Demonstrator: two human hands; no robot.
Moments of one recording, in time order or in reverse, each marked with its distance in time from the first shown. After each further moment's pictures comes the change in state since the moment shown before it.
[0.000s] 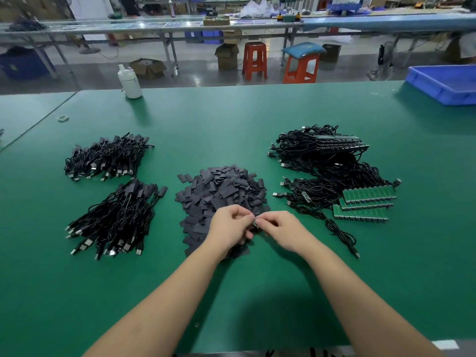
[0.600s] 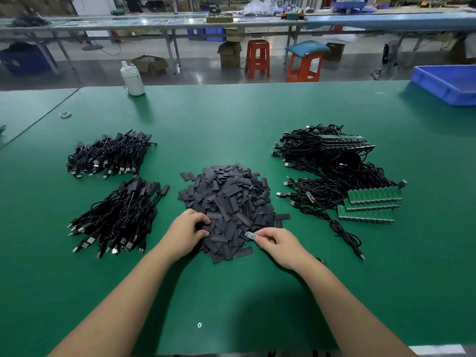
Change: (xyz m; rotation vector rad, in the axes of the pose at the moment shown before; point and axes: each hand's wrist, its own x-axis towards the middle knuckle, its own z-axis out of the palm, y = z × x) left_hand 0.022 -0.052 -0.107 0.863 0.017 0.255; right_hand -0.005 0.029 0.038 0.071 -0.060 0.094
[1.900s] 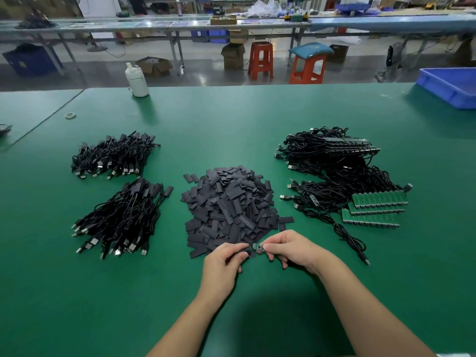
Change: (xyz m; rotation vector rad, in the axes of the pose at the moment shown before) left_hand -0.058 0.064 0.082 -0.691 0.231 -0.050; right_hand -0.001 0.001 -0.023 0.327 -0.286 0.048
